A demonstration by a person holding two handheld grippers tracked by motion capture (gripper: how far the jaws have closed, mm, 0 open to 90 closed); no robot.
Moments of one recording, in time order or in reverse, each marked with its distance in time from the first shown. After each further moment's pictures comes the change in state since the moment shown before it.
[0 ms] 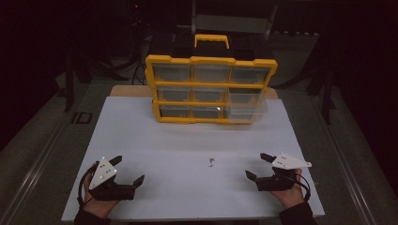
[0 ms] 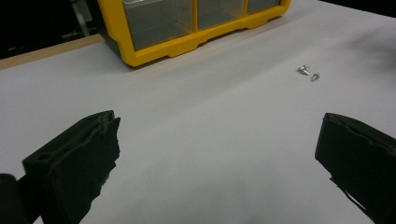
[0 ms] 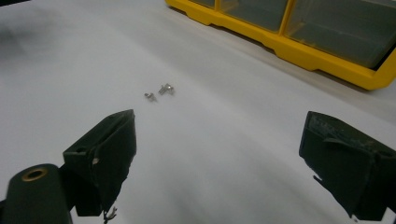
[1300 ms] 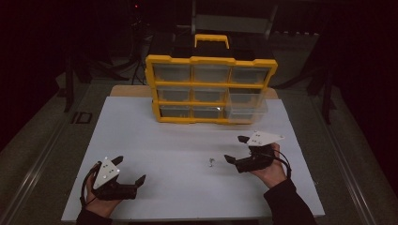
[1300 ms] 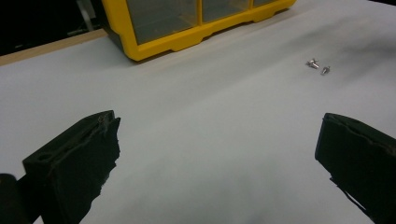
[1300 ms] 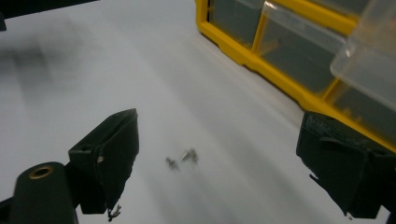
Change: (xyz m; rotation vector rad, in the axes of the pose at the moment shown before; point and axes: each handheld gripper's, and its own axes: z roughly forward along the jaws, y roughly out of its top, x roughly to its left) left arm -0.002 -0.004 0.007 0.011 0.012 0.005; right arm 0.015 0.085 0.048 0.053 0.105 -0.115
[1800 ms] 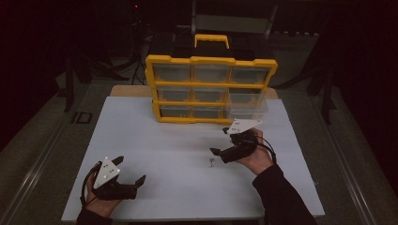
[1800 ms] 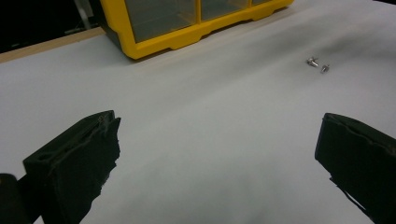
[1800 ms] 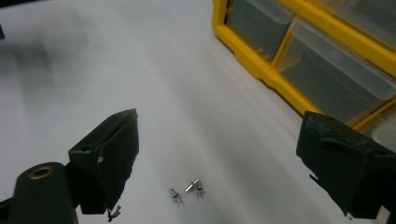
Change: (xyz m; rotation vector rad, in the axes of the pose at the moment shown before) left arm 0.001 -0.001 0.001 0.005 -0.004 0.006; right arm 0.003 0.040 0.038 0.112 0.059 -0.063
